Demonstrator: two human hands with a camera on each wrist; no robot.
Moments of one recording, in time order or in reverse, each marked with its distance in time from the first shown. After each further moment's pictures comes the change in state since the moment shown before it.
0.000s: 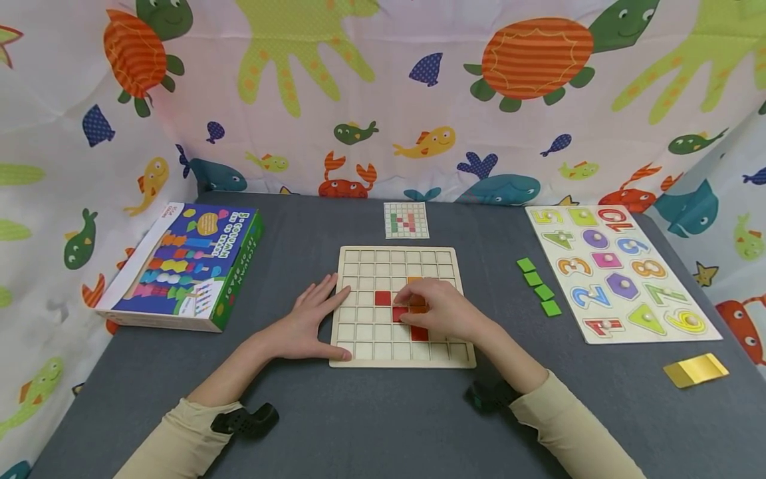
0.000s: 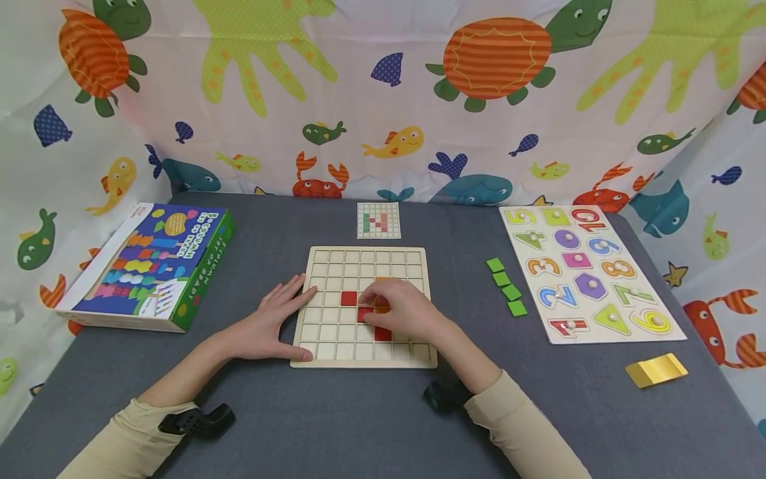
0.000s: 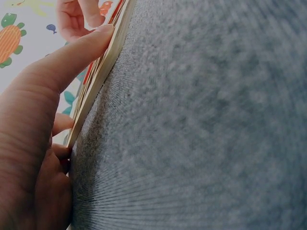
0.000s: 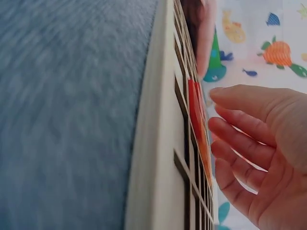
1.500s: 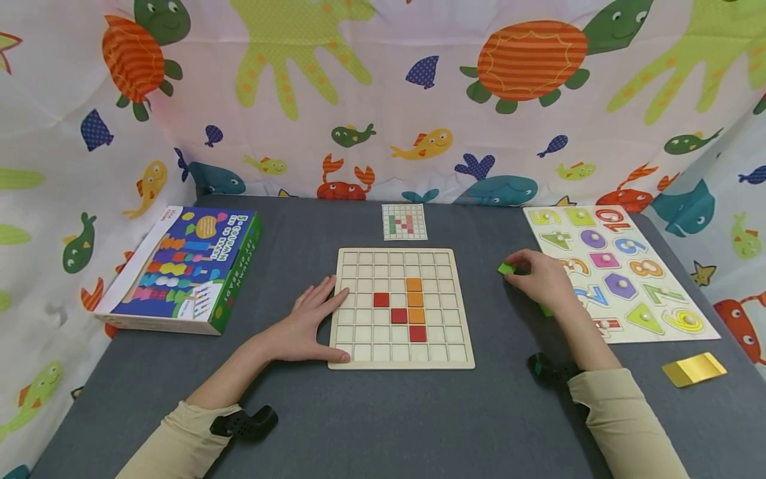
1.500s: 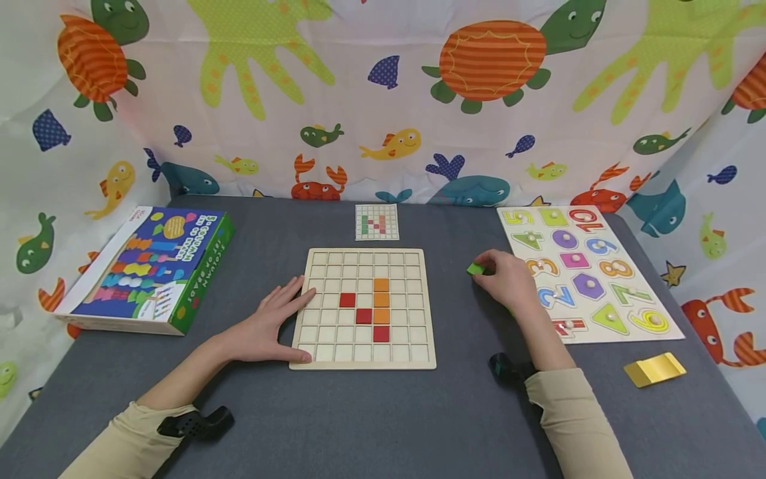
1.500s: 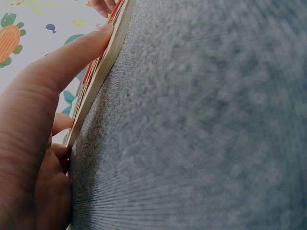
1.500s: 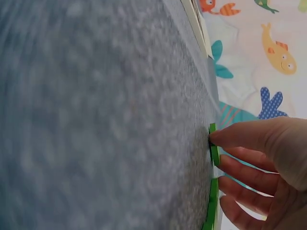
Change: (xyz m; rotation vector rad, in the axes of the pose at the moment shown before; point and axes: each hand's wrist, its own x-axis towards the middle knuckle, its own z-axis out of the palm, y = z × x) left_hand -0.001 -0.001 0.001 0.021 0.000 -0.010; right_hand -0.065 0.106 -0.087 -0.138 0.280 0.527
